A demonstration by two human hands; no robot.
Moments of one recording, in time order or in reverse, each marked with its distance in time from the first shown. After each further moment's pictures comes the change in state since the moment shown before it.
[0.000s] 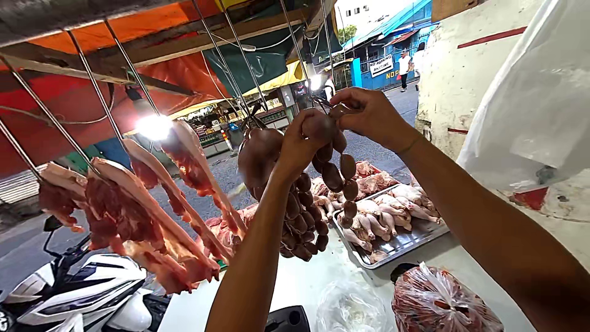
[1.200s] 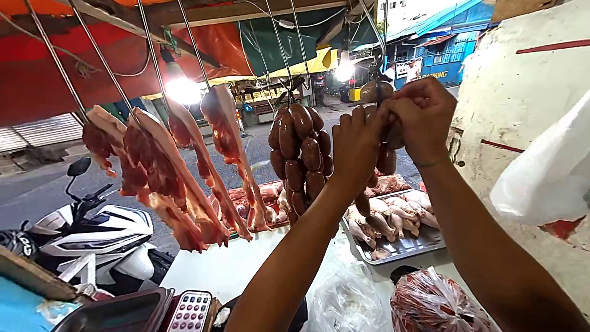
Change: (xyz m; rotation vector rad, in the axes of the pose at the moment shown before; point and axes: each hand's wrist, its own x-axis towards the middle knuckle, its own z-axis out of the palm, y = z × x) left_hand -0.034 -0.004 0.054 1.055 0.285 0.319; right_hand -0.024 0.010 0.039 0.083 0.427 -0.251
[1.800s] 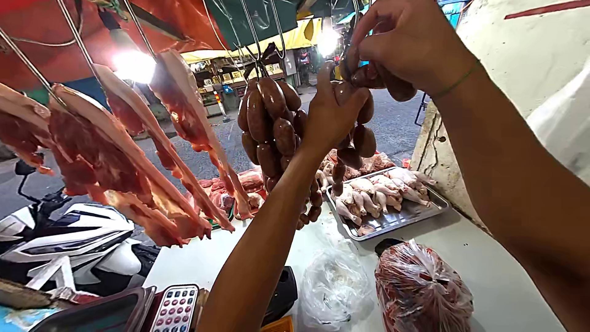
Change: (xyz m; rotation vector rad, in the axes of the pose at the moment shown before) left_hand 0.022 -0.025 -0.005 -0.829 -0.180 -0.434; right_hand 0.071 -0.053 0.003 -0.394 -0.478 0.260
